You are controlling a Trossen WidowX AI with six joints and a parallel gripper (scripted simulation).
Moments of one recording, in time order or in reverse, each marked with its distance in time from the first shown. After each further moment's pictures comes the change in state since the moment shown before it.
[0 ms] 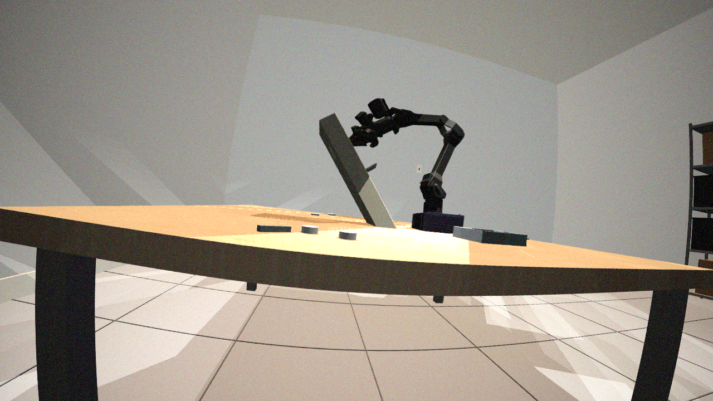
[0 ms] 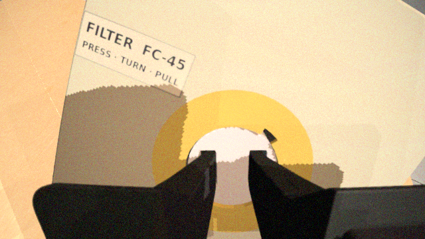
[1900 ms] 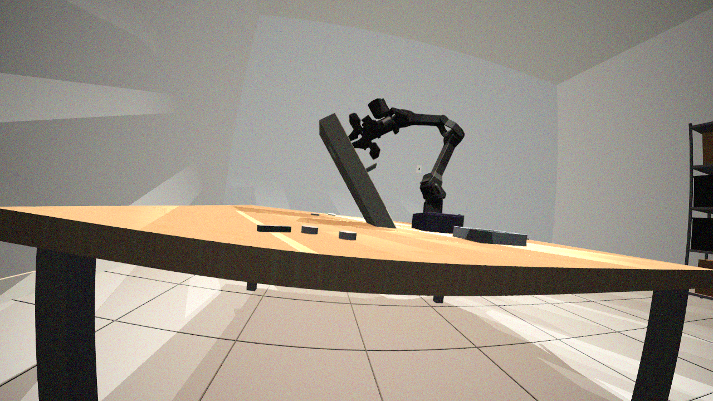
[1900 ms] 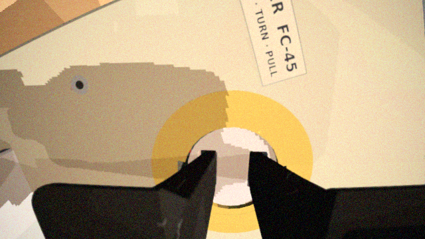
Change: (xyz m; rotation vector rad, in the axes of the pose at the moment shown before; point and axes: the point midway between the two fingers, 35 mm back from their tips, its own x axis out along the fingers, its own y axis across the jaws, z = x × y) arm 0.001 0.002 -0.001 -0.869 -0.002 0.008
